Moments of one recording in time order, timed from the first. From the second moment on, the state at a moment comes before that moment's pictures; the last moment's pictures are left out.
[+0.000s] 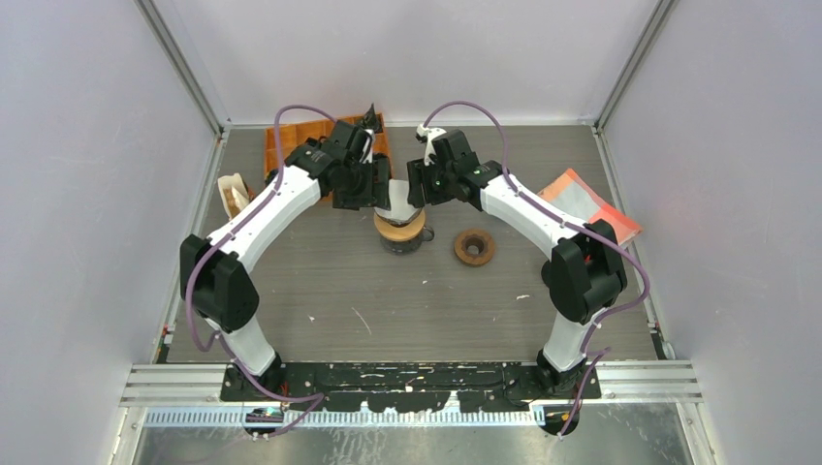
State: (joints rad) left arm -0.52 1.72 1.62 -0.88 0.05 -0.43; right arm 0.55 1.77 1.46 -0.42 -0.12 0.22
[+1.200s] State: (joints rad) left arm -0.49 1.78 1.59 -0.84 0.03 -0.44; right arm 0.55 1.77 1.44 -0.42 -0.11 0.22
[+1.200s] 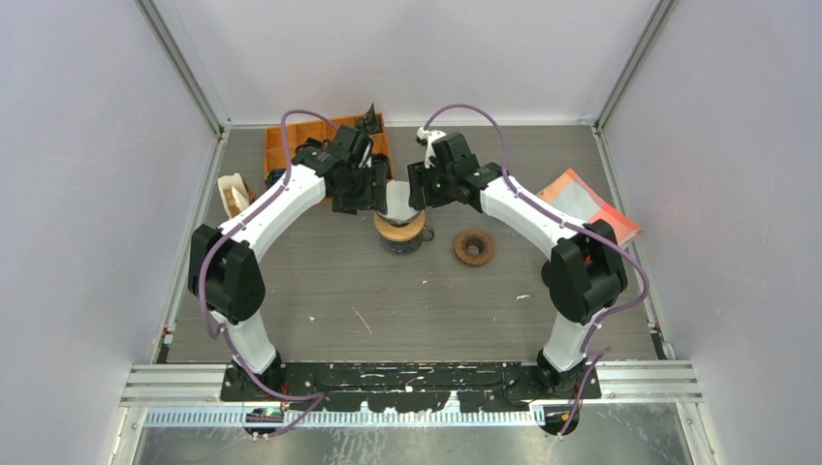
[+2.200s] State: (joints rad) left arm -0.49 1.75 1.59 -0.83 0.12 -0.46; right arm 0.55 1.71 1.41 -0.40 -0.18 0.22
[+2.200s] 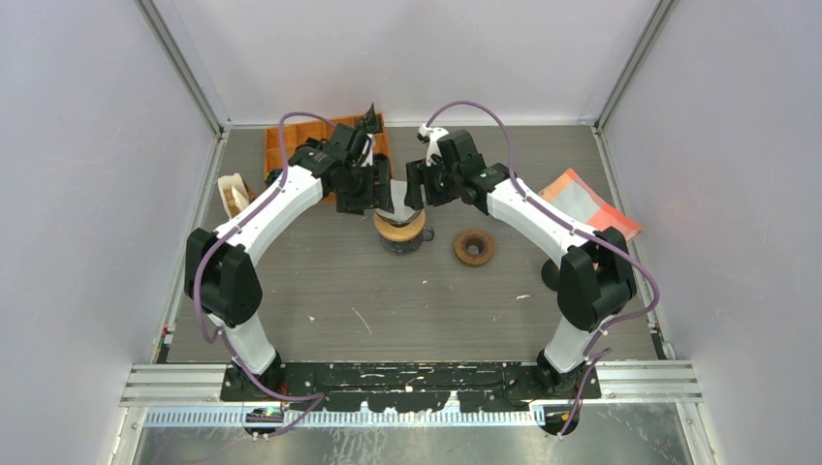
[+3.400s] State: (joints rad) left arm -0.49 1.70 1.55 -0.83 0.19 -0.45; right arm 0.55 1.68 1.38 -0.43 -0.17 0.19
